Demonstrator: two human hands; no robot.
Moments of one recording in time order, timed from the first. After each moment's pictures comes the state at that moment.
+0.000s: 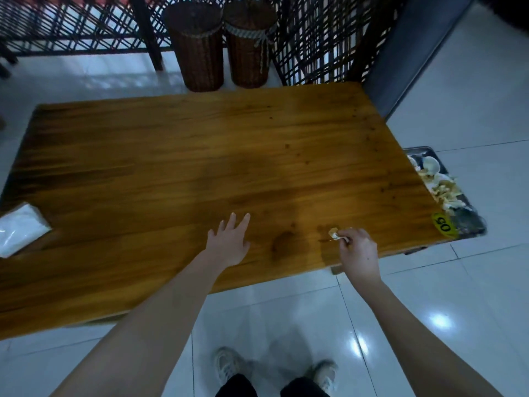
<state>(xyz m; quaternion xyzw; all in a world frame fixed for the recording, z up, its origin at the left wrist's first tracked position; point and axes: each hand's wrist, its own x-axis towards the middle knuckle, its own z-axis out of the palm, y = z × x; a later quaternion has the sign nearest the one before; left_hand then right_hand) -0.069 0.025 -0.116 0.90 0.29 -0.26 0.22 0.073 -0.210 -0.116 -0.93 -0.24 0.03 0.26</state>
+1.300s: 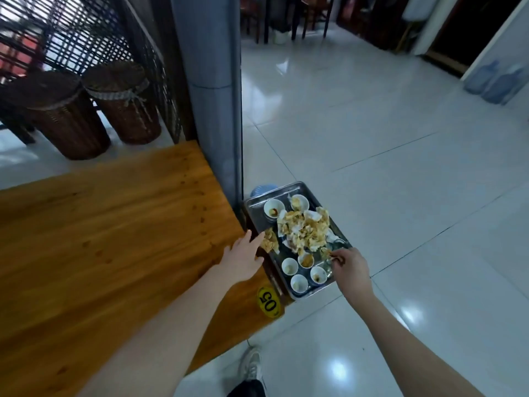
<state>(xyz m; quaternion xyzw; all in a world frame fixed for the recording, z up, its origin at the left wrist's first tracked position) 0.401 -0.277 -0.092 0.94 0.13 -0.22 0.23 0.468 -0.522 -0.112 -0.95 -0.06 0.04 0.30</state>
